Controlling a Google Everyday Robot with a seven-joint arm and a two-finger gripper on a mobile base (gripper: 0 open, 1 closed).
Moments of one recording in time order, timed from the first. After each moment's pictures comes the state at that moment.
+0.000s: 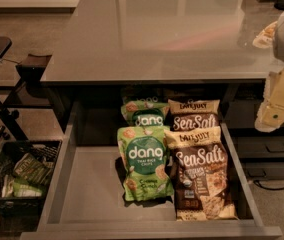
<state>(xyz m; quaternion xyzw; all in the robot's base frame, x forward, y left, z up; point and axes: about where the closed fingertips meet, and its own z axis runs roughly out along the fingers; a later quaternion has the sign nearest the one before) 0.438 -0.217 0.976 -0.60 0.78 -0.03 0.16</state>
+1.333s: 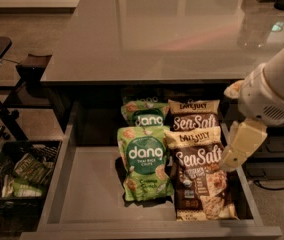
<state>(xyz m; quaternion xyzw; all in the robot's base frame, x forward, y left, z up) 0.425 -0.185 0.875 -0.58 0.79 0.06 0.17</state>
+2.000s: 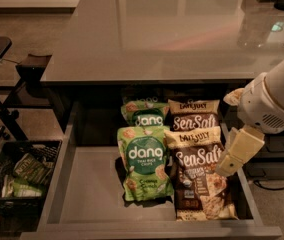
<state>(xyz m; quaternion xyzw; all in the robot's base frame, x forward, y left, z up) 0.418 -0.178 0.860 -0.56 0.80 0.09 0.19</state>
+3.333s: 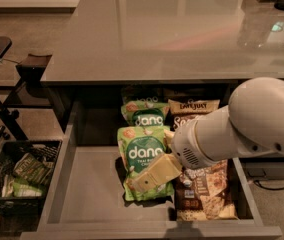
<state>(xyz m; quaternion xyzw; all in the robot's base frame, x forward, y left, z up) 0.404 -0.047 0.801 -0.41 0.85 0.20 0.26</state>
